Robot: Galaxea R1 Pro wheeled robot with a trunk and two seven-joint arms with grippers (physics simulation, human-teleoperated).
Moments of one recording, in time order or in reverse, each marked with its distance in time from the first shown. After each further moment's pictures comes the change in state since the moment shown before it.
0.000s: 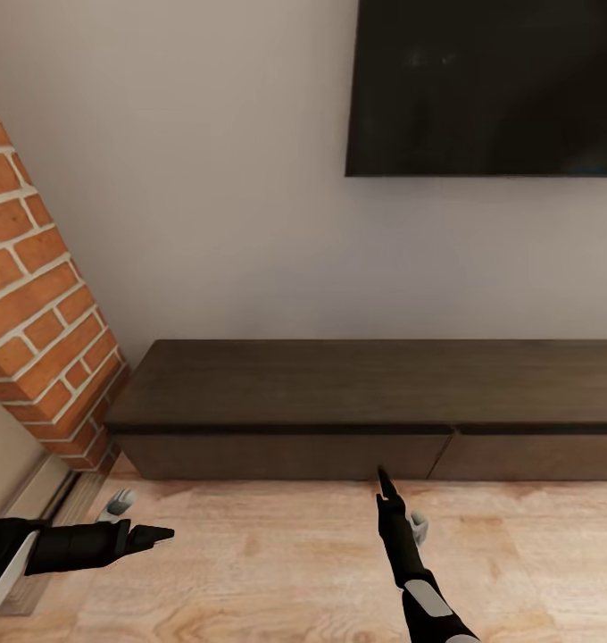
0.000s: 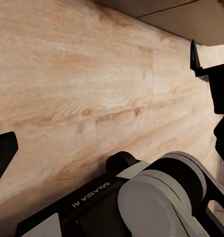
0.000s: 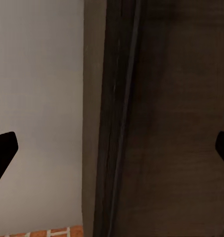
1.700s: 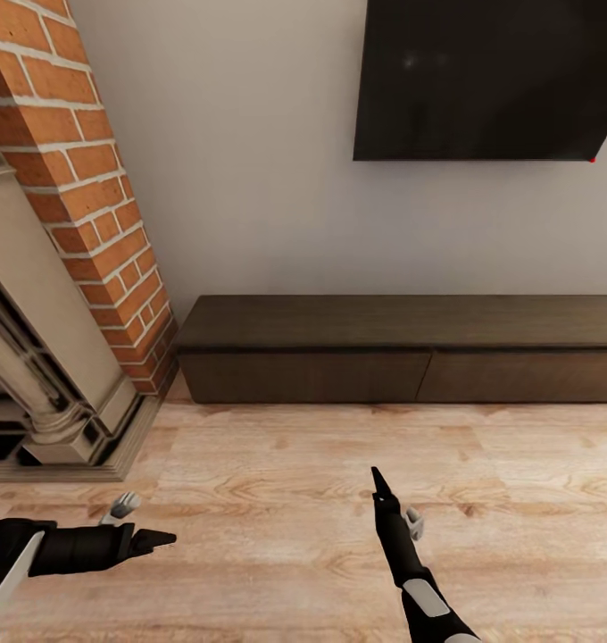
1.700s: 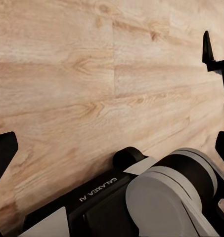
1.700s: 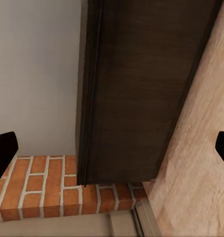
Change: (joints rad) left arm 0.000 0.001 -0.028 0.000 0.010 0.004 0.047; right arm -0.002 0.000 -0.003 -0.001 0.081 -0.009 0.007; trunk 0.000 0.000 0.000
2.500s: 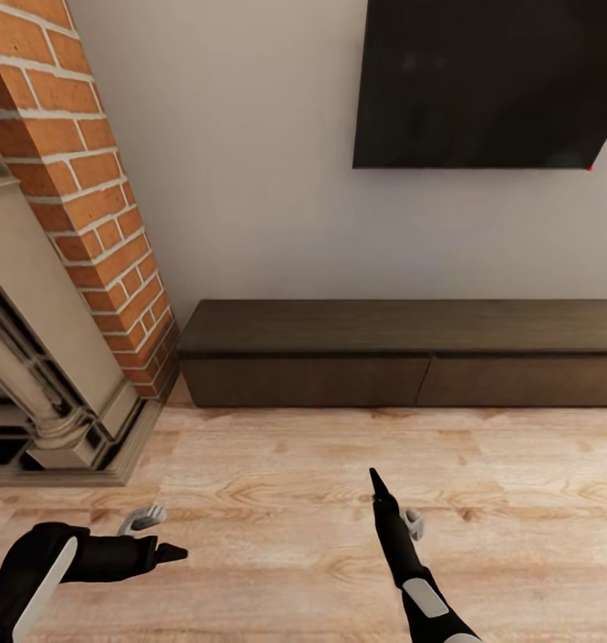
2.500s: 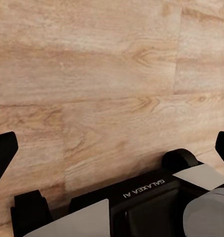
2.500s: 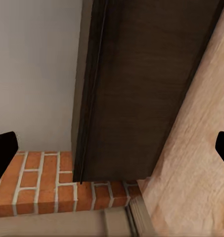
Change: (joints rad) left arm 0.000 -0.094 -0.044 0.001 0.005 0.000 0.392; right arm 0.000 0.000 0.001 -0.003 0.037 -0.022 -0.025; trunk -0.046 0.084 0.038
